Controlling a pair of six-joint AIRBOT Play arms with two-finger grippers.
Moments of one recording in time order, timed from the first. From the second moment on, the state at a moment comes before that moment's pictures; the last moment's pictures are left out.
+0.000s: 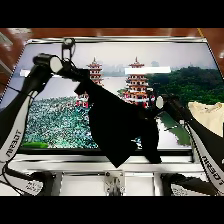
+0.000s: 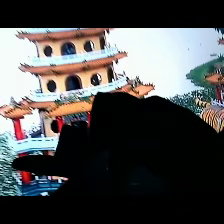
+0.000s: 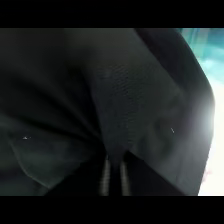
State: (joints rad) left arm -0.33 -1.69 1.72 1.44 -1.00 -1.72; right arm 0.26 -1.42 0.99 -1.47 0.95 1.60
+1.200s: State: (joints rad) left arm -0.15 -1.40 0.67 0.72 -1.07 -1.30; right arm -0.35 -0.91 0.74 -1.15 1.47 1.37
